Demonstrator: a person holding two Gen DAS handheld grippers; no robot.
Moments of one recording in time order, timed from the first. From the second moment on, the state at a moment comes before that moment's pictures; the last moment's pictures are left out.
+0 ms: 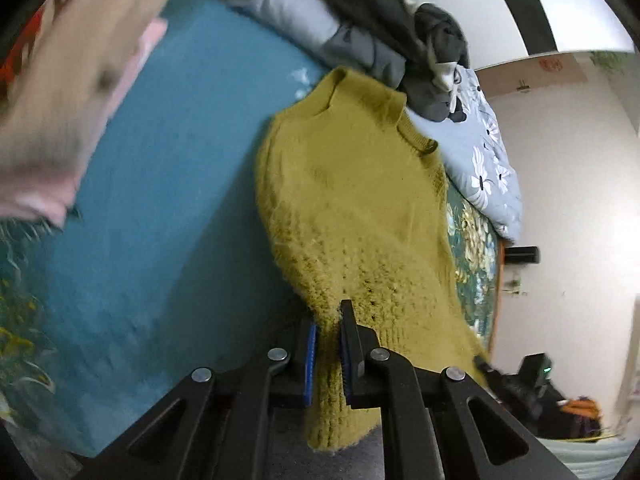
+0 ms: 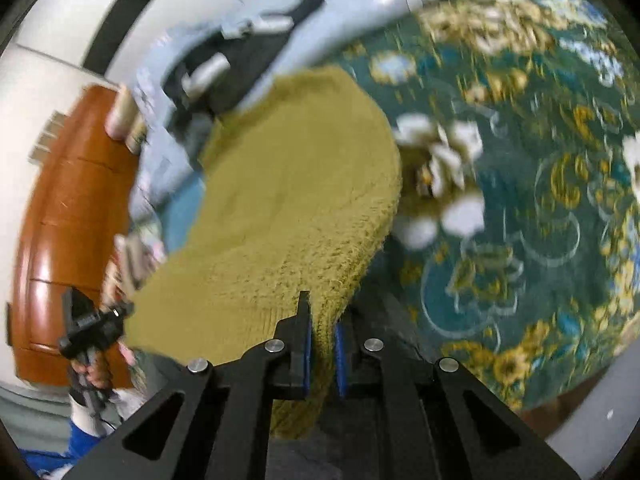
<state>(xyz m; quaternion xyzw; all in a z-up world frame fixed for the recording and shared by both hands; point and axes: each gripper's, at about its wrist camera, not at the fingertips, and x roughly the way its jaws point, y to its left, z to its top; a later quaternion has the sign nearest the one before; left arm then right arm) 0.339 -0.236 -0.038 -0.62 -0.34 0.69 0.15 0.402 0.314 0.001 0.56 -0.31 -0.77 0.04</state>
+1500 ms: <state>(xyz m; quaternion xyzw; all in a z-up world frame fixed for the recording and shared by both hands) 0.088 -0.165 -0.121 -0.59 -0.13 0.78 0.15 0.202 0.336 -0.039 0.56 -0.30 -0.77 -0.01</state>
